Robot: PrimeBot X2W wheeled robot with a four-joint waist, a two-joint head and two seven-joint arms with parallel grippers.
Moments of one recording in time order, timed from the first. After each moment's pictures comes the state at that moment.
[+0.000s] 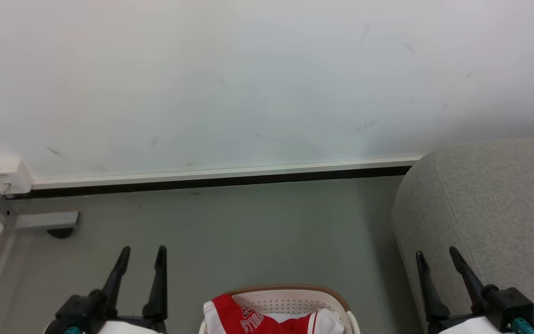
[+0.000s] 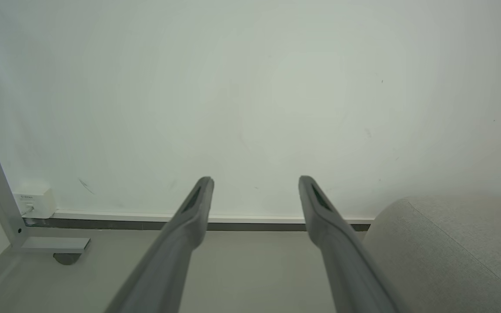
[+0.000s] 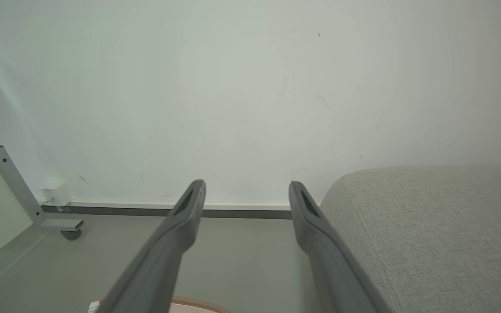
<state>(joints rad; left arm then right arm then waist) -0.04 0.05 -0.01 0.15 -0.17 -0.12 -0.25 -0.12 -0.06 0.12 0.34 0.24 0.13 -0.26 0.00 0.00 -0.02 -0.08</state>
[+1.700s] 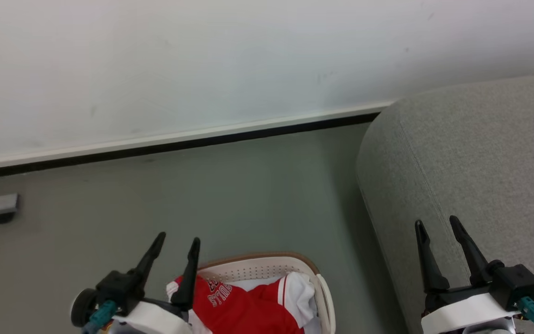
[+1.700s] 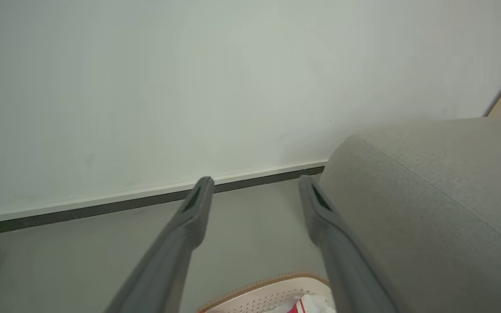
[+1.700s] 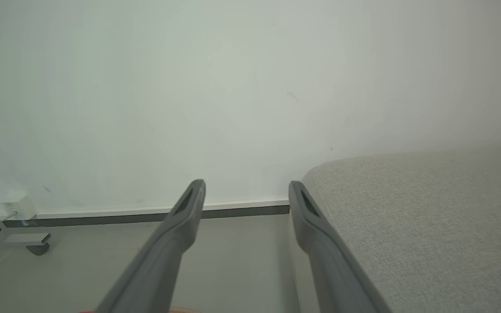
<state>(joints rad) -0.15 0.10 -0.14 0.26 -0.14 -0.13 -0.26 -0.17 -0.05 0.12 0.28 0.26 0.13 -0.26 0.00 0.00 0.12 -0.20</state>
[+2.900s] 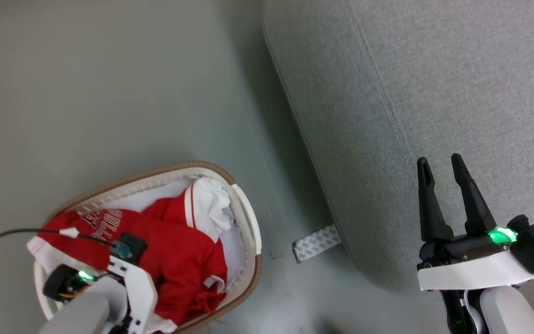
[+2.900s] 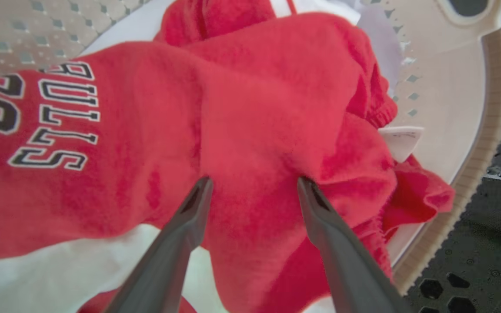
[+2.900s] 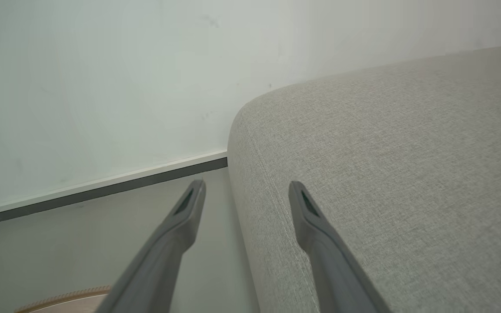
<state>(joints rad) -0.66 0.37 -0.91 1.00 -0.56 -0.13 0.04 -0.29 -0.05 0.18 0.11 0.47 0.13 -0.26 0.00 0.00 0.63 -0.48</state>
